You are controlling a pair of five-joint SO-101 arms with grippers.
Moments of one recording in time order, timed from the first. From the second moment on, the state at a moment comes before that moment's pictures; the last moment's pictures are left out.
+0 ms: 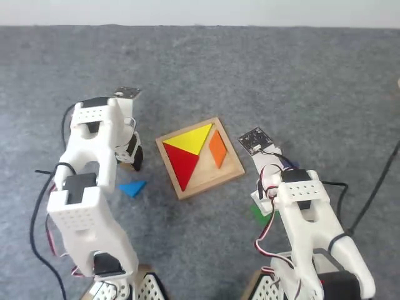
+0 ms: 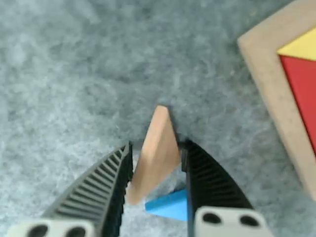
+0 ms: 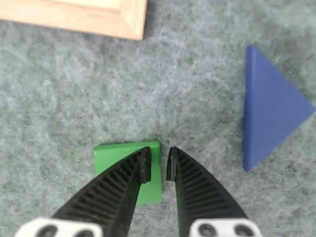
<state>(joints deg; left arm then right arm) -13.3 24.6 9.4 77.1 -14.5 -11.3 -25.6 62.2 52.4 23.5</state>
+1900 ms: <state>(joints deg) 21.2 31.1 -4.7 75.9 3.5 -11.3 -25.6 62.2 52.4 23.6</state>
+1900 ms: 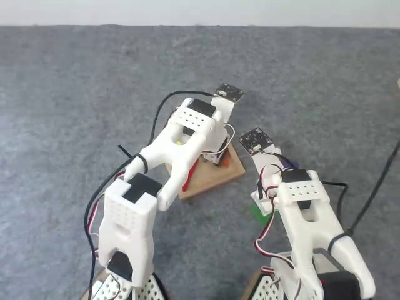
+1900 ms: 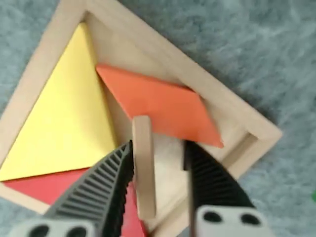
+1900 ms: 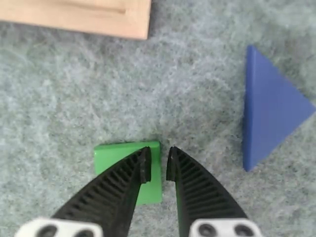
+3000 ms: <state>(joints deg) 21.0 31.1 -11.1 84.1 2.9 -11.3 -25.6 62.2 52.4 23.7</state>
